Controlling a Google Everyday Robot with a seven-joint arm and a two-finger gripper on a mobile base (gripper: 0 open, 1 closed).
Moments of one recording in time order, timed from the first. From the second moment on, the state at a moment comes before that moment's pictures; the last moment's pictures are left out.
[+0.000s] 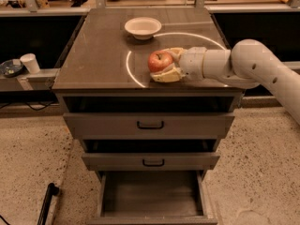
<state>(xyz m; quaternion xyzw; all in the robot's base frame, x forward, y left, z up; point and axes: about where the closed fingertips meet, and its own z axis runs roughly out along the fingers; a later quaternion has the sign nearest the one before) 0.683 -0.049 0.848 -0.52 0.60 0.21 0.57</state>
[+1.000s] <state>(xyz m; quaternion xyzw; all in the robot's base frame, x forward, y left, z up) 0.674 -0.043 0.843 -0.50 0.61 0.25 0.56</state>
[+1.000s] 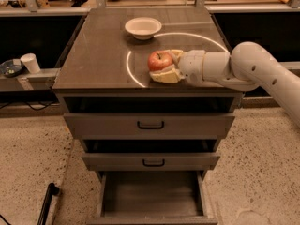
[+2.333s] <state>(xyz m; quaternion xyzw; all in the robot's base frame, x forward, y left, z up) 0.670 -0.068 0.884 -0.51 0.62 0.23 0.55</state>
